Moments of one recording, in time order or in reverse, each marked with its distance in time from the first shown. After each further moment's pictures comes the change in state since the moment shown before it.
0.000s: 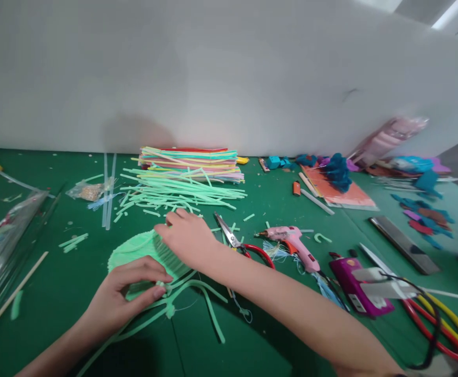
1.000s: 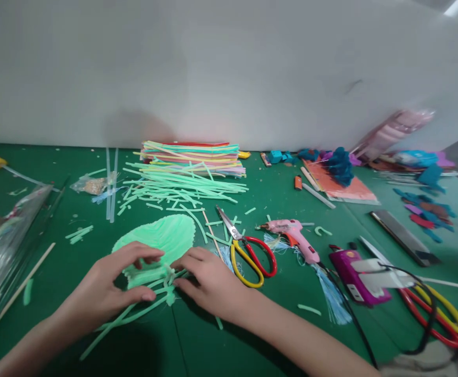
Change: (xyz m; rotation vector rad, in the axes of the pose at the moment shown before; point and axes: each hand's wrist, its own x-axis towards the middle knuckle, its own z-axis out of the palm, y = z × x) left_hand -0.010 0.008 -0.027 0.271 -0.027 -0.046; right_hand -0.084 -0.034 0.012 0.723 0.056 0.155
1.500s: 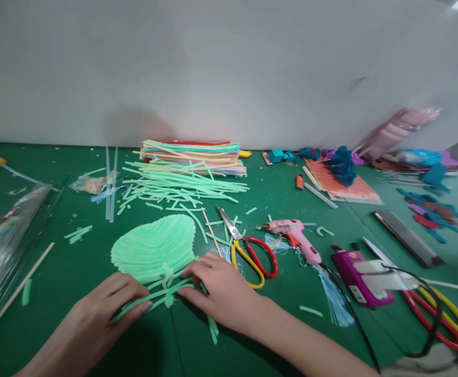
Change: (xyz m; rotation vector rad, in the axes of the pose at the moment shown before) left_hand -0.047 -0.009 0.016 0.357 -0.135 -0.040; right_hand -0.014 0.003 -0.004 -0.087 -0.062 0.109
